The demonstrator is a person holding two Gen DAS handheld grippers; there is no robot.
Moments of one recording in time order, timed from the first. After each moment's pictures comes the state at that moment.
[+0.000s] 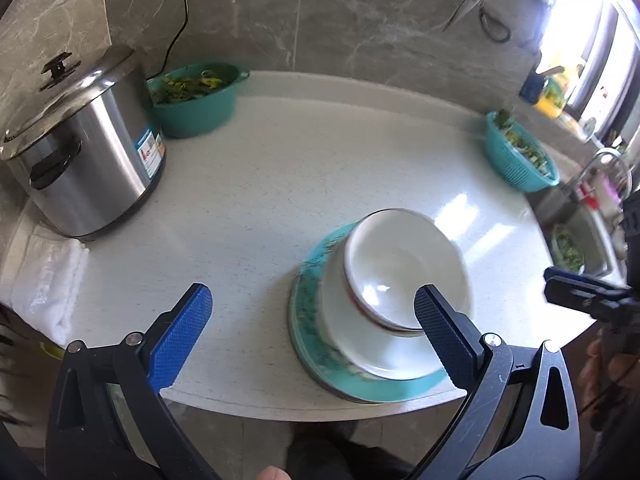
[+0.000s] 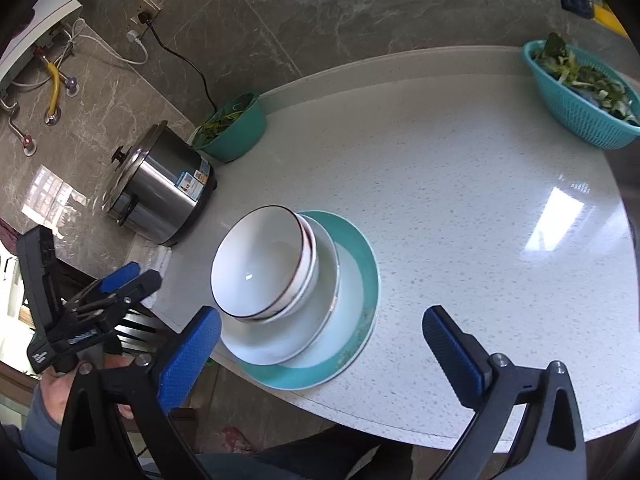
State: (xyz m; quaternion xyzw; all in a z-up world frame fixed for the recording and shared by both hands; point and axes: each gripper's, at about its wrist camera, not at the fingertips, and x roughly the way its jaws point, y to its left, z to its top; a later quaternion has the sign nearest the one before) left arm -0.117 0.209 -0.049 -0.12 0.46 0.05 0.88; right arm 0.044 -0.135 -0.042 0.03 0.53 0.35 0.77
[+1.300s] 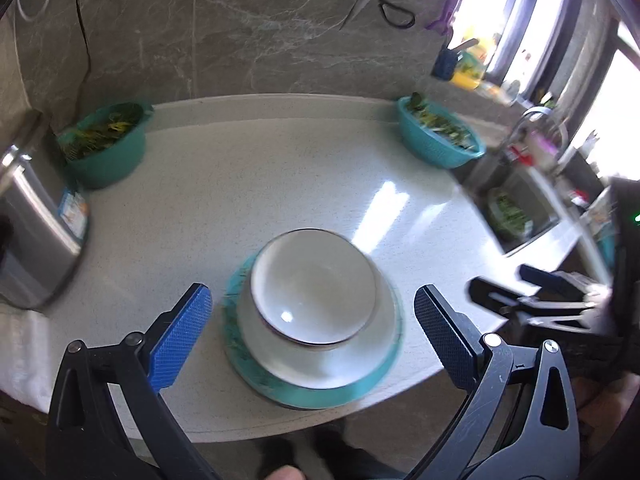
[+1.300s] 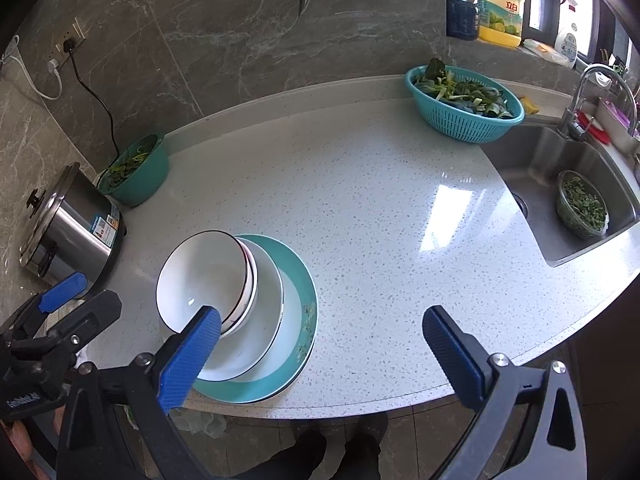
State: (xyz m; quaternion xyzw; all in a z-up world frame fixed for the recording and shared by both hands) left arm -0.091 0.166 -0.021 -0.06 0.45 -0.07 0.89; right arm -0.001 -0.121 -0.011 0.01 0.50 0.12 0.86
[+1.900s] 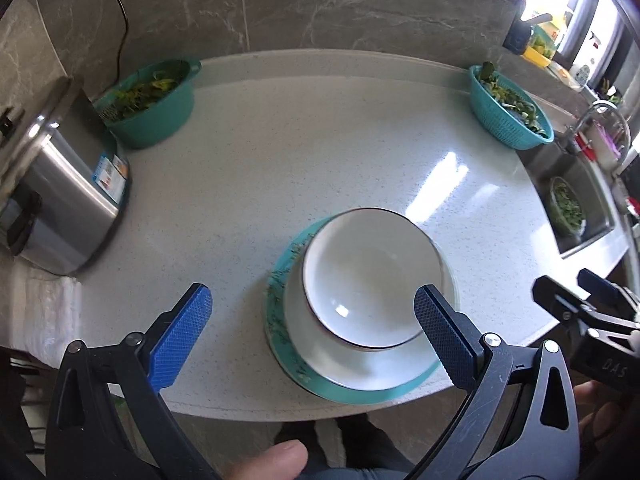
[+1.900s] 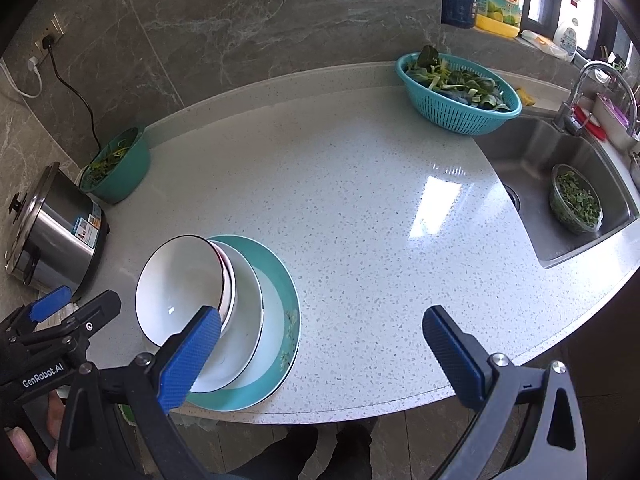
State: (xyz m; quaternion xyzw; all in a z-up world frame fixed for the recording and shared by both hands) left arm -0.045 0.173 -0.045 -0.07 0.53 0.02 0.84; right arm 0.023 -0.122 -0.017 0.00 0.53 0.10 0.84
